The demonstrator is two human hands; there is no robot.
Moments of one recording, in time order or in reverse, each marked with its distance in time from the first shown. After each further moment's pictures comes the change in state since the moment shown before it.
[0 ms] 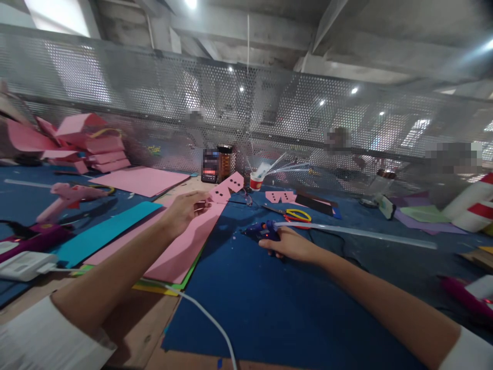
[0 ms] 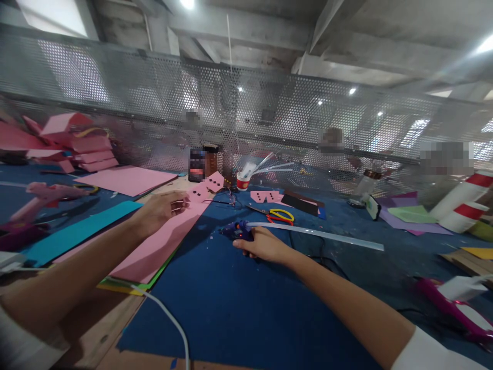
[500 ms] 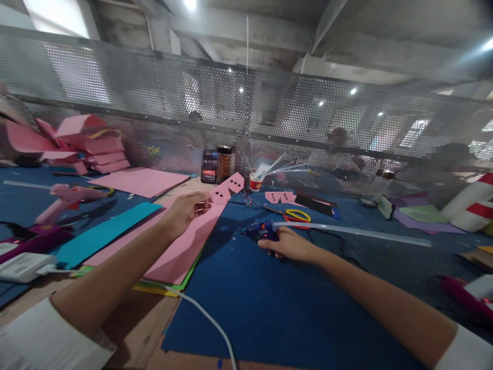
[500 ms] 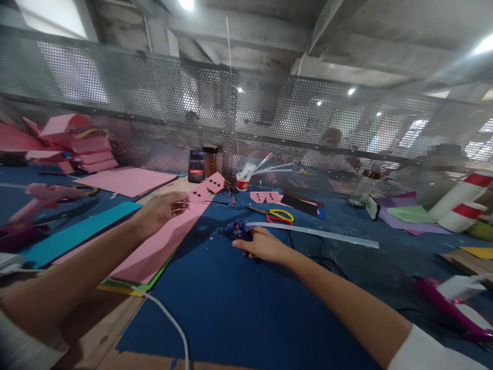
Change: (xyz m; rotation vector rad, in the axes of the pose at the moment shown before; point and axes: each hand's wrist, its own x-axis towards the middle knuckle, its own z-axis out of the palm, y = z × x) left_hand 0.001 -0.001 -0.001 0.012 -0.020 -0.003; right_hand 0.004 0.004 0.001 -0.030 -0.014 0.006
